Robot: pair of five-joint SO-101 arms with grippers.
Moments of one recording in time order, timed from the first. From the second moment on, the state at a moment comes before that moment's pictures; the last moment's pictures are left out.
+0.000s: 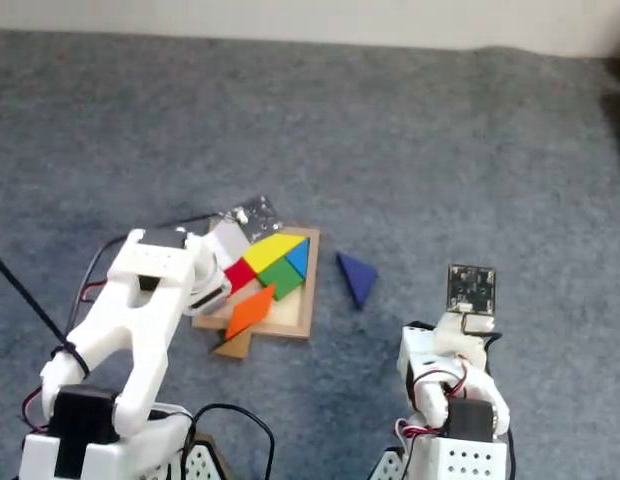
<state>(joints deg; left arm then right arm) 0.3 -13.1 47.2 53.6 -43.8 -0.8 -104.3 96.0 66.3 2.1</state>
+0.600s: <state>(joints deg) 5.3 -13.1 32.1 77.2 -38.1 -0.8 -104.3 96.0 66.3 2.1</state>
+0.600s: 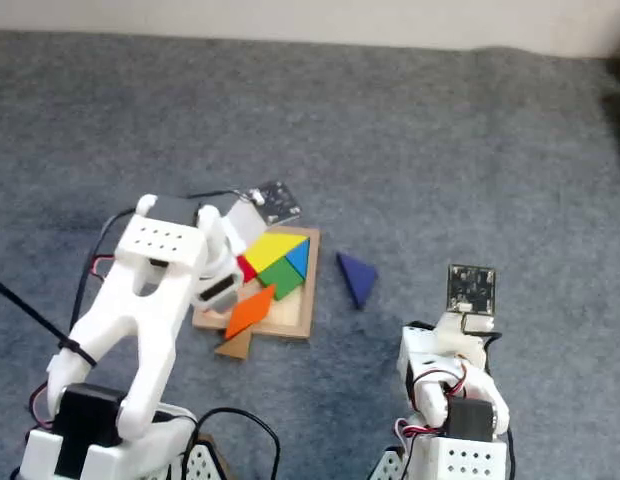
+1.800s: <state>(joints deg) 2.2 -13.1 43.0 58.1 -36.7 -0.8 -104.3 96.0 66.3 2.1</state>
